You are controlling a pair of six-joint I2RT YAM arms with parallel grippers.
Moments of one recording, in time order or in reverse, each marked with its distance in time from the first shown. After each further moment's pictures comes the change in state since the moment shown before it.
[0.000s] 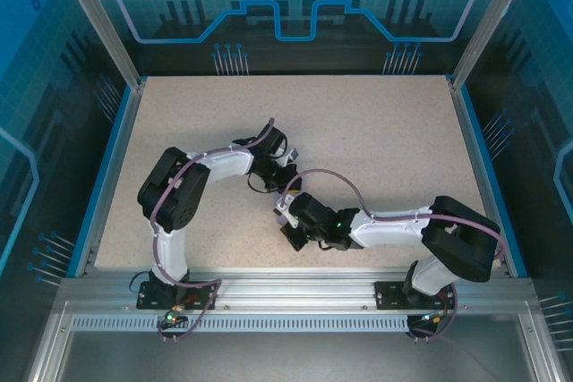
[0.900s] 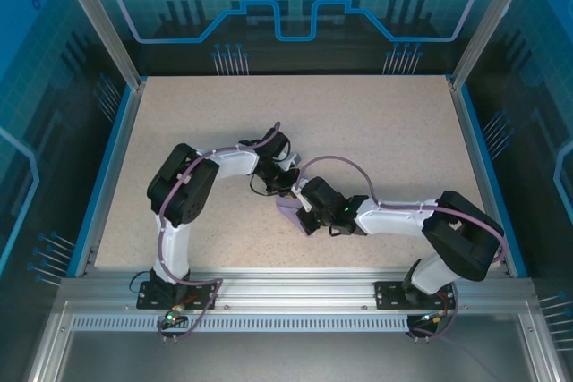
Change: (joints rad) left arm -0.010 0.069 0.024 -0.020 0.005 0.055; right arm -0.166 0.000 0.016 -0.100 0.031 -0.016
